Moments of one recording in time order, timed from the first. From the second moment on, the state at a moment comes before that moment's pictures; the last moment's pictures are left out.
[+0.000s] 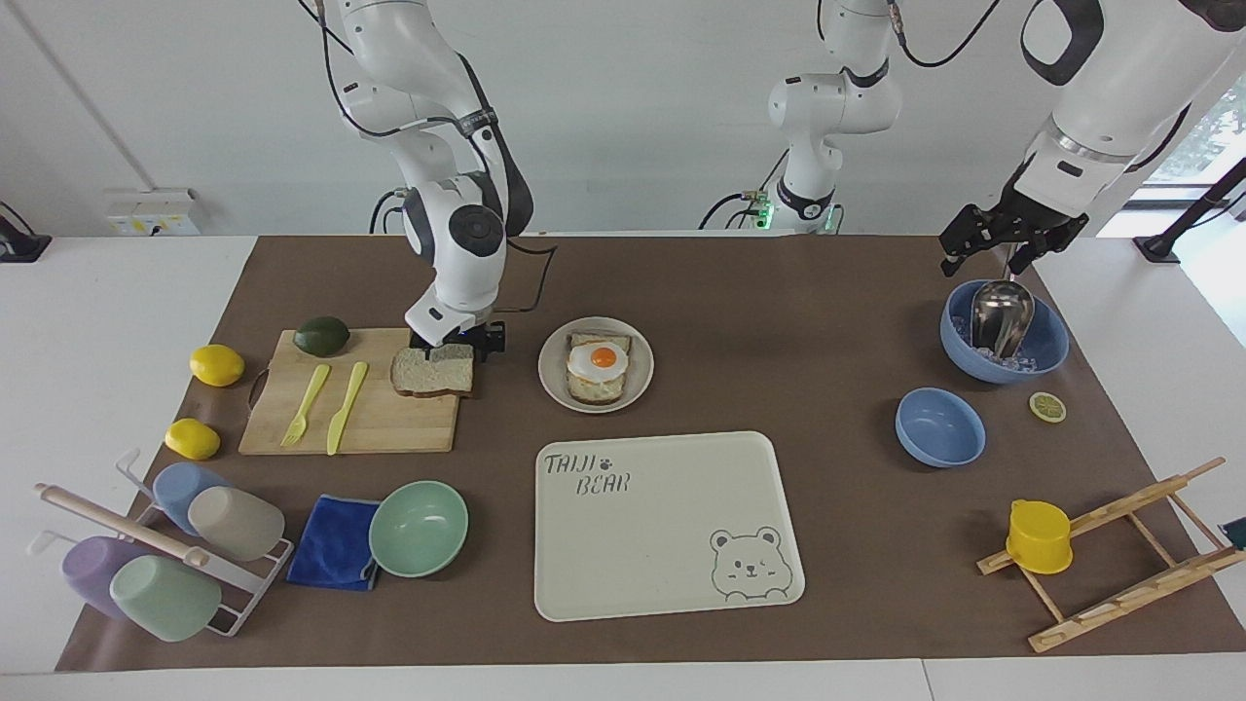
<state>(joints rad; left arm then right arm) -0.10 -0.02 0.07 -1.62 -0.03 1.57 0.00 0.38 0.08 -0.06 -2.31 -0.30 2.21 0.43</state>
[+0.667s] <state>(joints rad) -0.10 -0.02 0.07 -1.62 -0.03 1.57 0.00 0.38 0.08 -0.07 -2.33 -0.30 2.22 0.42</state>
